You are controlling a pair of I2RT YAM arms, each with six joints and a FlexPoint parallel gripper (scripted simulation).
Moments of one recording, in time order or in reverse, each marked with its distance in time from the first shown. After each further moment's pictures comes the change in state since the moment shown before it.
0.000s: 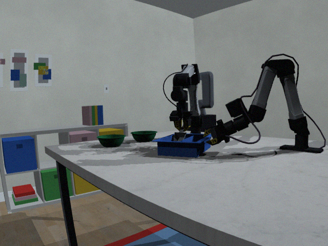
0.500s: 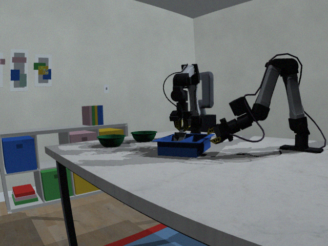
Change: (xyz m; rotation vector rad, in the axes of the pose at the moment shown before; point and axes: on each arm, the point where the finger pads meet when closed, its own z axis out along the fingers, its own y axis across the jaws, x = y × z) left arm -0.001 0.001 -0.017 0.000 -0.003 -0.001; right arm 0.000 0.000 0.000 0.000 0.000 0.000
